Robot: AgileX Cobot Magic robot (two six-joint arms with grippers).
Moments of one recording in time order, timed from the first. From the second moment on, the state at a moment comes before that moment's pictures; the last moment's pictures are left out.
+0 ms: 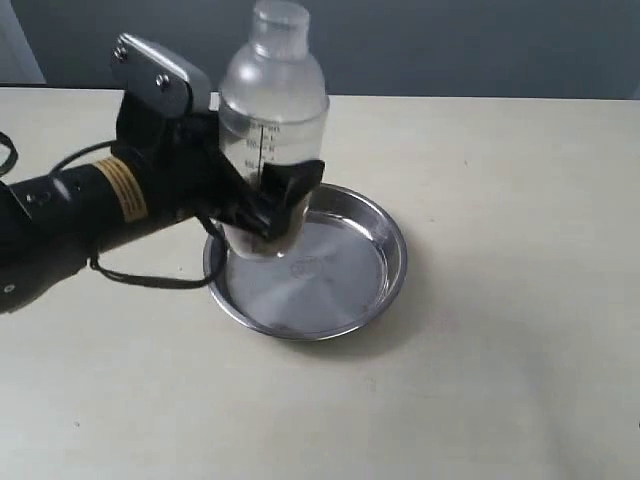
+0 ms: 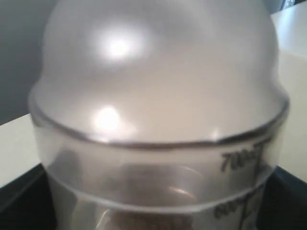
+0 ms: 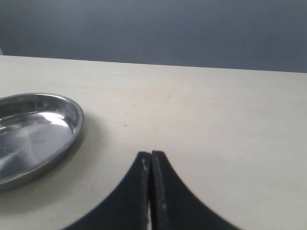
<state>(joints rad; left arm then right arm) -0.46 1.48 -0.60 0.31 -0.60 -0.25 0.18 0.00 0.00 0.07 0.32 -0.03</state>
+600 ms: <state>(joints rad) -0.53 1.40 -0.59 0.17 -0.67 -0.07 0.18 0.00 0.00 0.07 0.32 -0.03</state>
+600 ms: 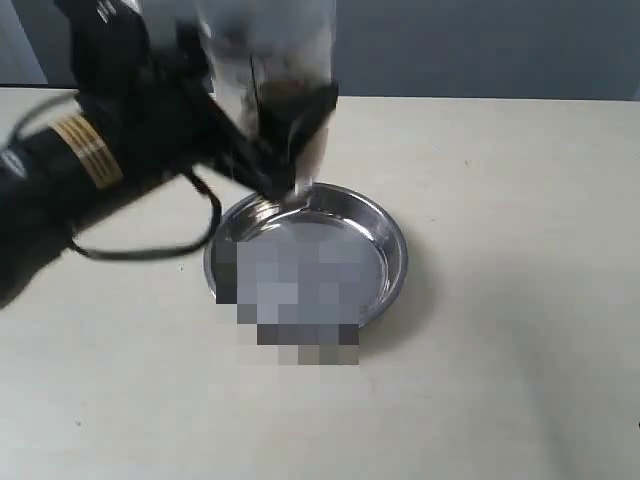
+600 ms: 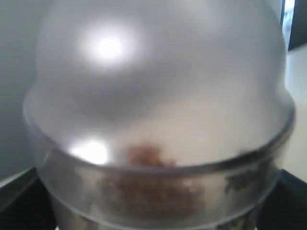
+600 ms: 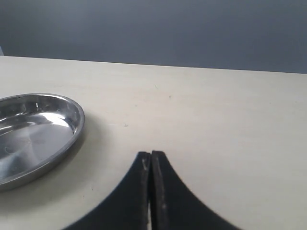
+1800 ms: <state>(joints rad) -0.56 1.48 -0.58 0.11 -0.54 -0.05 0.18 0.00 0.00 0.07 0.32 -0.02</state>
